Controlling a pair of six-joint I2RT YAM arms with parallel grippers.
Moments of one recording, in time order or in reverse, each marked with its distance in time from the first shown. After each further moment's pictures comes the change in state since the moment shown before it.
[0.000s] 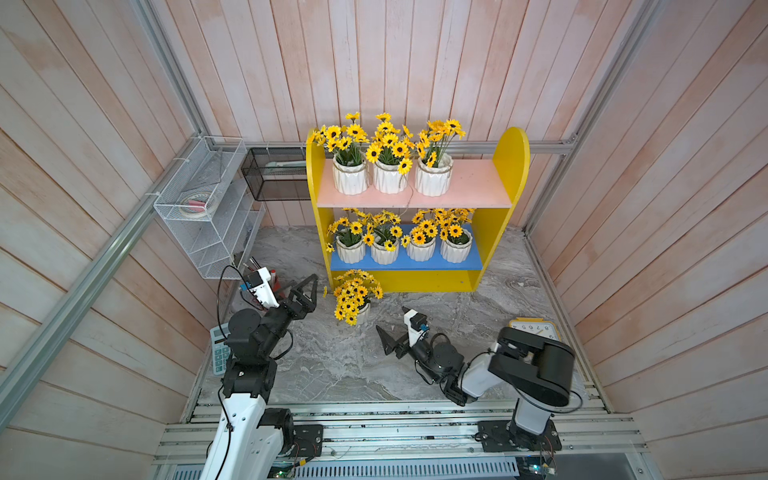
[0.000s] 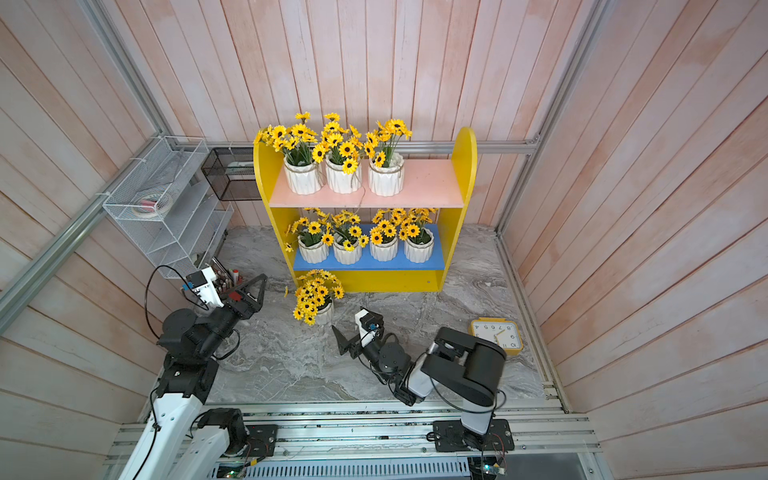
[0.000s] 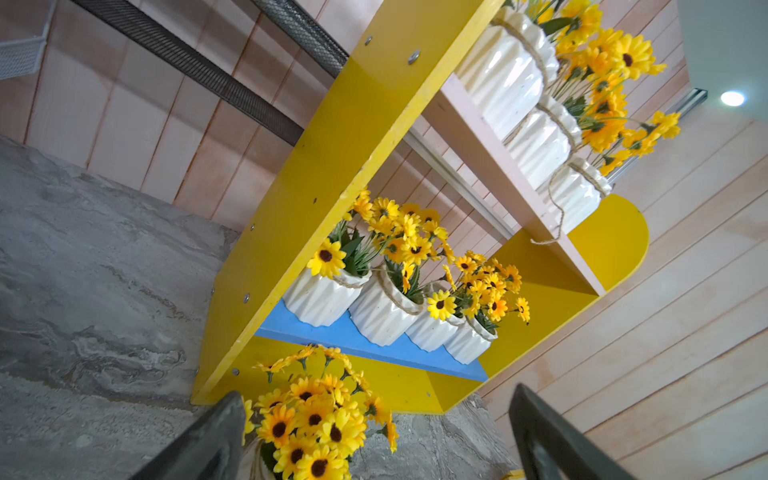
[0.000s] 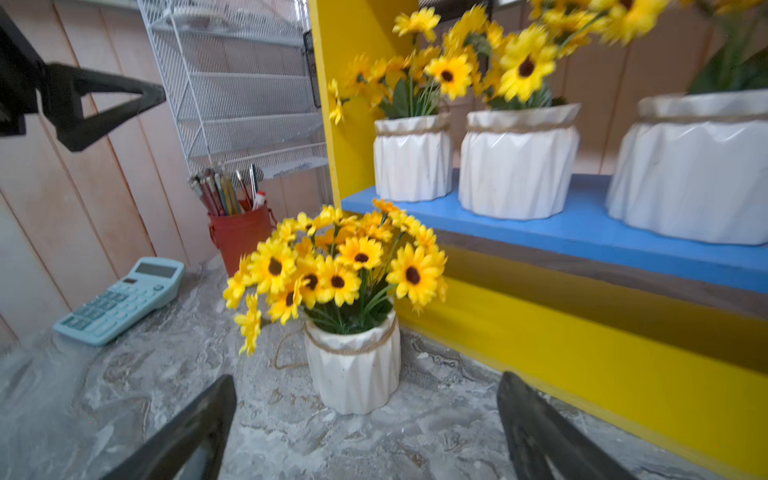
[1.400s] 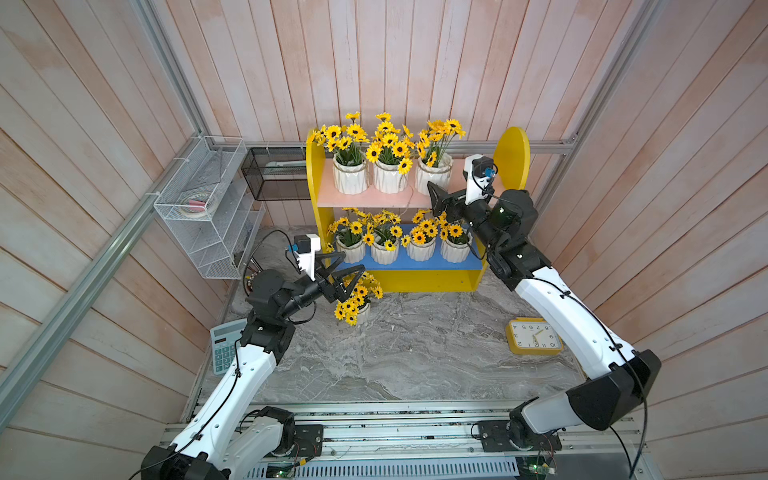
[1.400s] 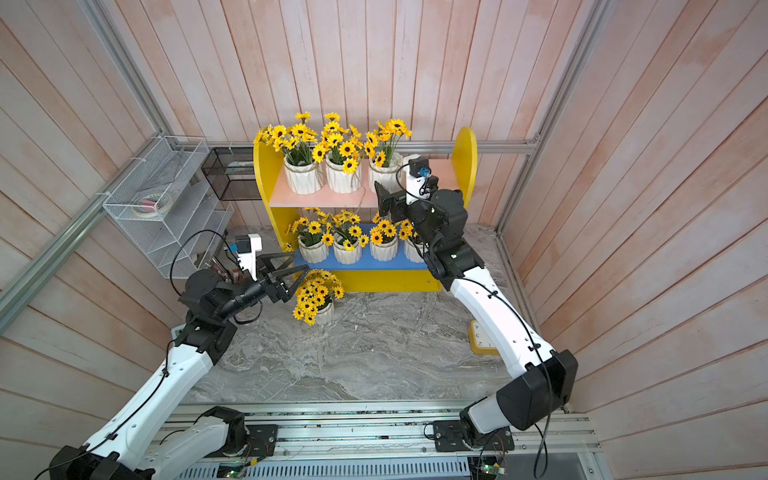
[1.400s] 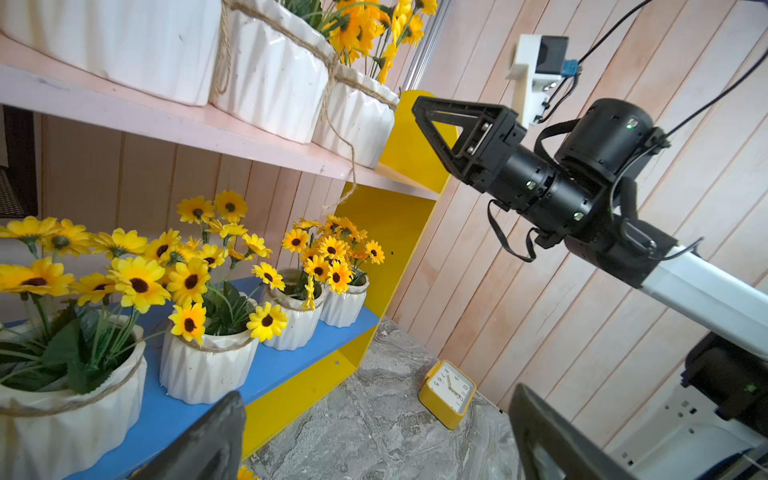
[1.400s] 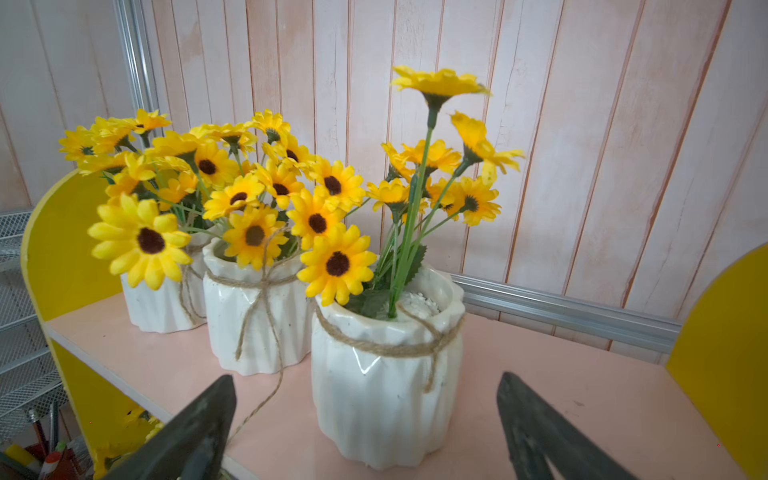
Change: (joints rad) left arm -0.228 0.329 0.232 0.220 0.295 0.175; right arm -0.621 -0.180 1.183 -1.320 -0.404 -0.094
